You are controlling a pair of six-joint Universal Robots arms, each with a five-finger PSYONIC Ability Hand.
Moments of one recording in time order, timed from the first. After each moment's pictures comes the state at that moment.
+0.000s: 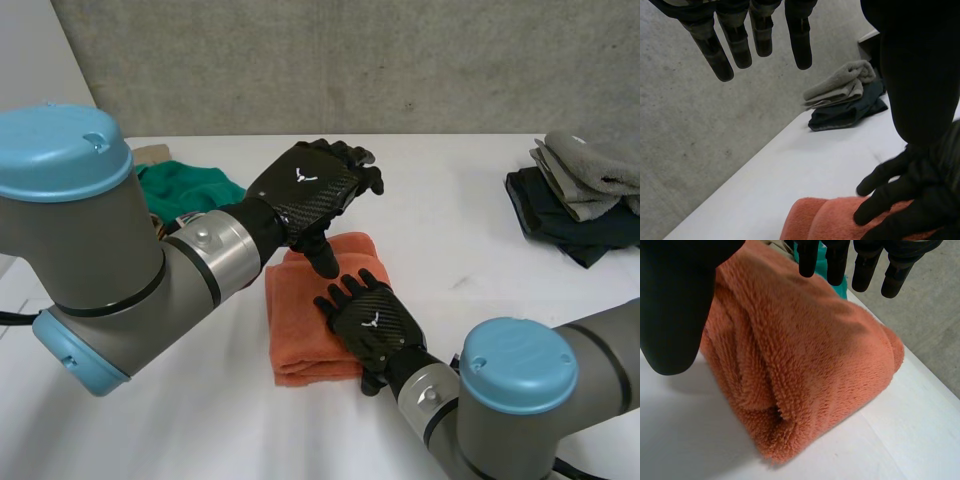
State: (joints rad) left arm 4.10 -1.93 -1.33 3.17 -1.20 3.39; right arm 2.27 -1.07 1.79 -0.44 1.47 2.68; left_hand 0.43 0.24 0.25 0.24 0.06; right_hand 0.20 0.18 0.20 0.21 0.05
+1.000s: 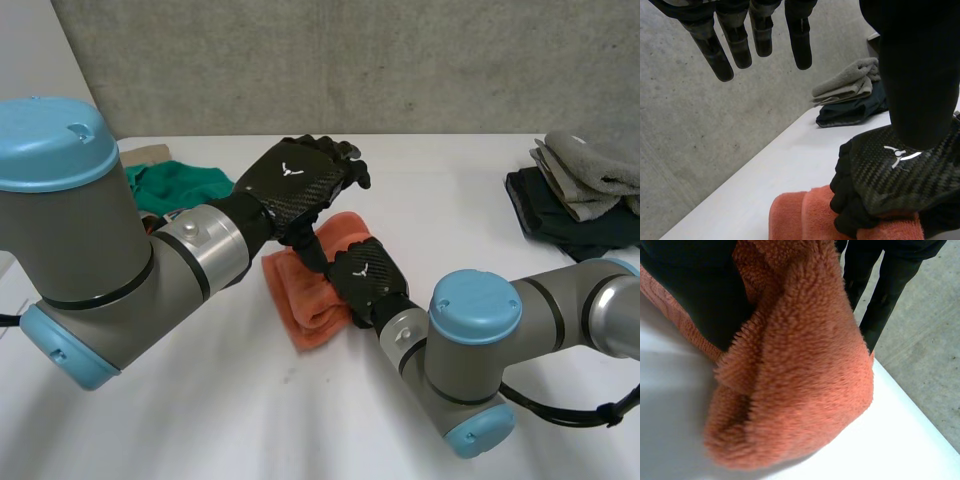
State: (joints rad) left arm 4.13 -1.92 -1.34 3.16 -1.22 3.37; right arm 2.23 -0.85 1.49 -0.47 1.47 2.64; left_hand 0.43 0.24 0.25 0.24 0.06; right_hand 0.95 1.10 1.10 1.12 0.84
